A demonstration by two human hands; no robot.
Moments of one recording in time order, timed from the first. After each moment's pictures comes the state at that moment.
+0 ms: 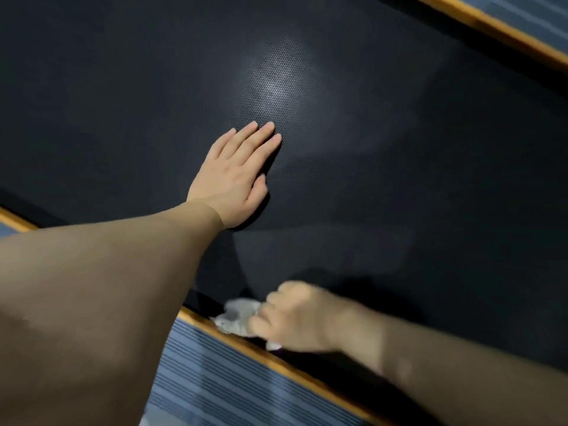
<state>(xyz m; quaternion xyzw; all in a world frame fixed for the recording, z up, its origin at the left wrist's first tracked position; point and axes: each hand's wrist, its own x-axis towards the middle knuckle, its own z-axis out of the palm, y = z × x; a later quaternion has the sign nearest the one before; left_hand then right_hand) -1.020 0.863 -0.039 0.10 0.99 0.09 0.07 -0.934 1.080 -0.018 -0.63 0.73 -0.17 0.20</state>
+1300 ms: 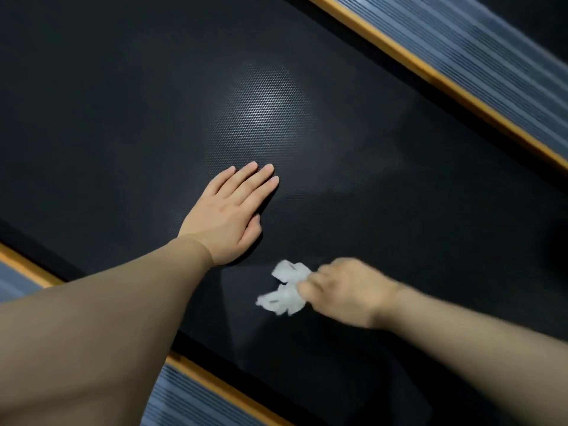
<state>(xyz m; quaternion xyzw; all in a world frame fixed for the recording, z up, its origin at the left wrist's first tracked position) -1.021 0.862 -0.040 0.10 0.99 0.09 0.08 -1.054 1.121 -0.014 -0.62 0.75 -0.11 0.20</state>
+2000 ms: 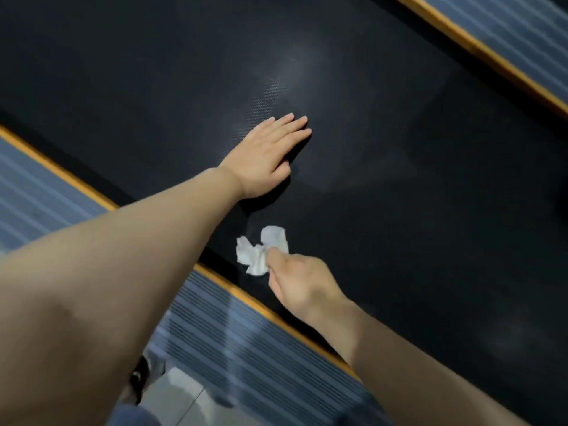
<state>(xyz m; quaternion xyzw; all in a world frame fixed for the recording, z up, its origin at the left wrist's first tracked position) -1.017 0.848 -0.024 0.12 0.96 0.19 0.14 -0.916 1.037 0.001 -0.36 0.88 -0.13 0.27</state>
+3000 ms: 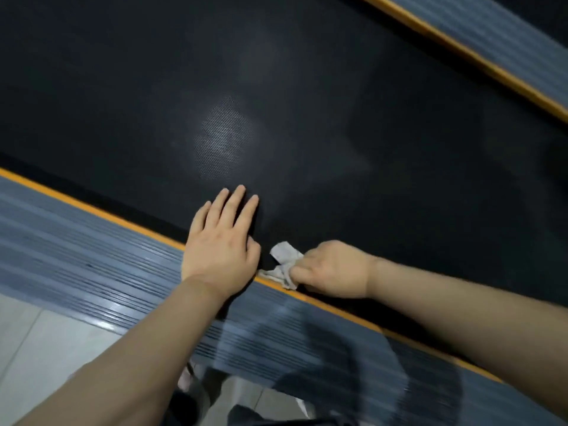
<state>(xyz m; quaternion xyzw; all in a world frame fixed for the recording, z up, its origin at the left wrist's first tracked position) -0.867 0.769 -0.008 -0.02 0.98 0.11 0.16 -0.923 0.992 -0.002 -0.61 0.76 -0.09 0.22</state>
